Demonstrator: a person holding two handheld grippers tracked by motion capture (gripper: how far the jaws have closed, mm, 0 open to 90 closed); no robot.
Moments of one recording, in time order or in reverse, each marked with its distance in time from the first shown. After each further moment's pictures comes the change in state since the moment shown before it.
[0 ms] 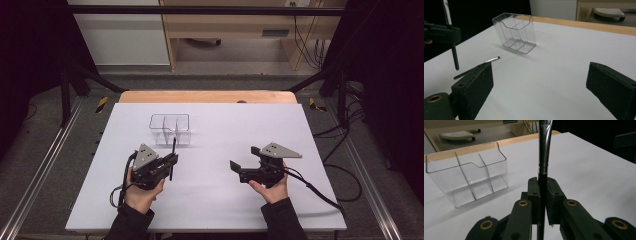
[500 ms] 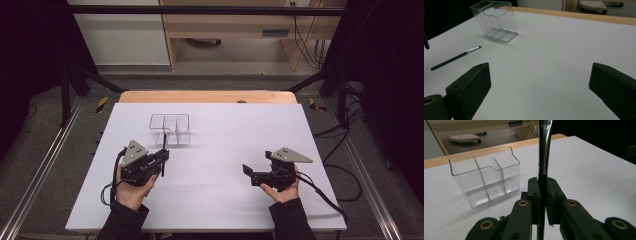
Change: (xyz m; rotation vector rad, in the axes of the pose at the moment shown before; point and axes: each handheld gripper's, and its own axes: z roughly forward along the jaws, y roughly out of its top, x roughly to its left) left arm 0.020 0.006 -0.012 -0.019 0.028 -0.007; right arm -0.022 -0.018 -0.014 0.045 -0.095 0.008
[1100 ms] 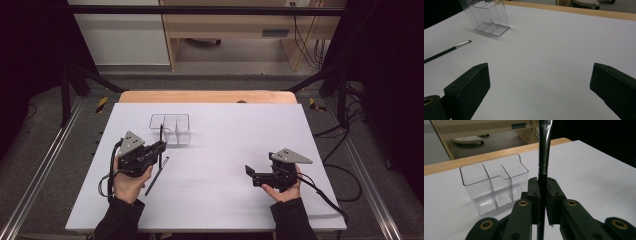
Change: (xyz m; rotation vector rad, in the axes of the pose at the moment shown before) left arm 0.013 0.017 0.006 -0.011 0.012 -0.004; right arm -0.005 -0.006 0.001 0.033 -0.050 -0.009
